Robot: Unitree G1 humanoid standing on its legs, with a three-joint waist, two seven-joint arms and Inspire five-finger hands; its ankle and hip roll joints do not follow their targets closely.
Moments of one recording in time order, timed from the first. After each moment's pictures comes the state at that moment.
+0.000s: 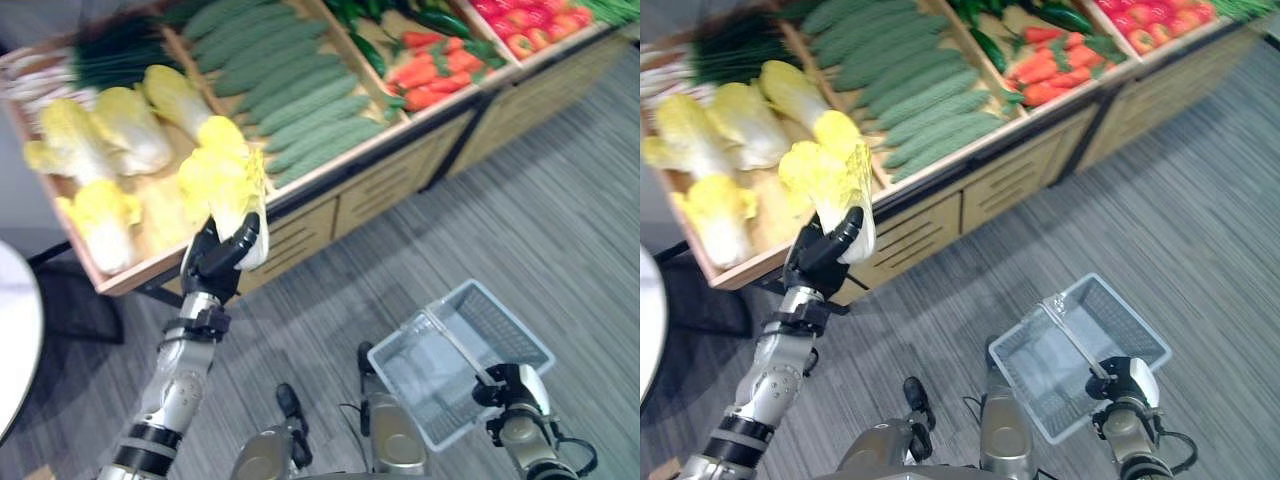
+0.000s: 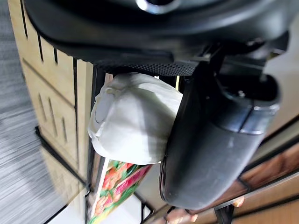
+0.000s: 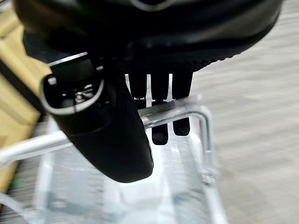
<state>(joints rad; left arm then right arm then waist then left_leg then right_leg) -0.10 0.42 -0.14 0.05 -1.03 -0.22 -0.02 -0.04 -0.38 0.01 1.03 -0.19 -0.03 -0.36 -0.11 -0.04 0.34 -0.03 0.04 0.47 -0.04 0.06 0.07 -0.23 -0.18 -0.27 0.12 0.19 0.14</state>
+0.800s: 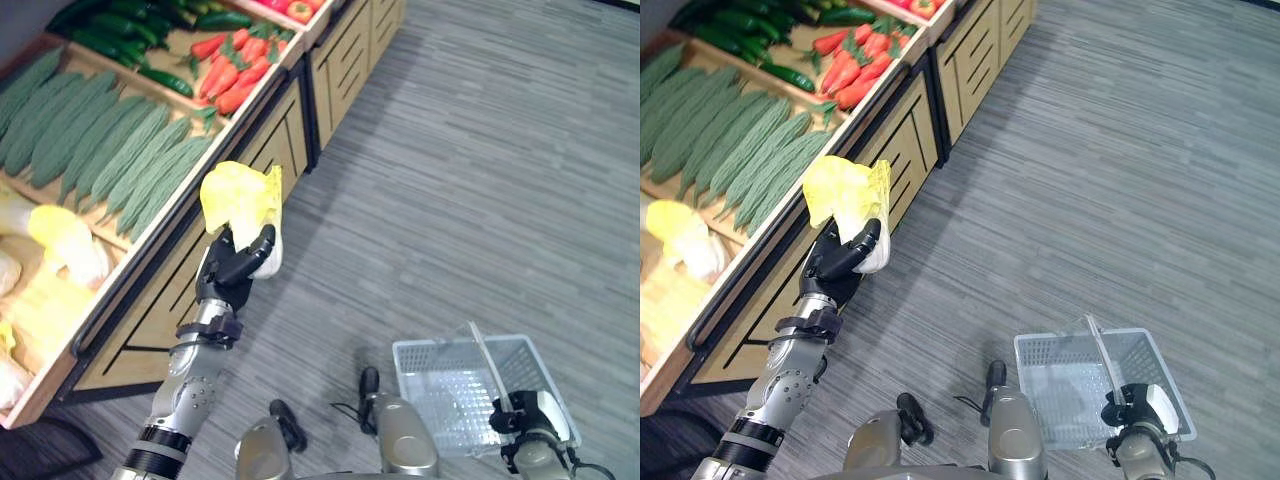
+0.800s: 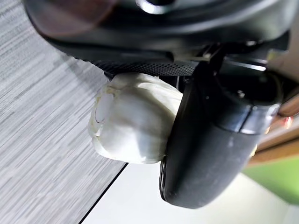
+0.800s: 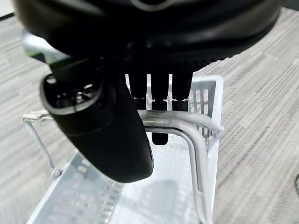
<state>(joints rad) -0.05 0.36 -0.17 0.05 -0.98 -0.20 -0.03 -0.02 -0.46 0.01 1.01 -0.18 -0.03 -0.39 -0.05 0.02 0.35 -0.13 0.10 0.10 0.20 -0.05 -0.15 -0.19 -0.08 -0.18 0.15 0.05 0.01</state>
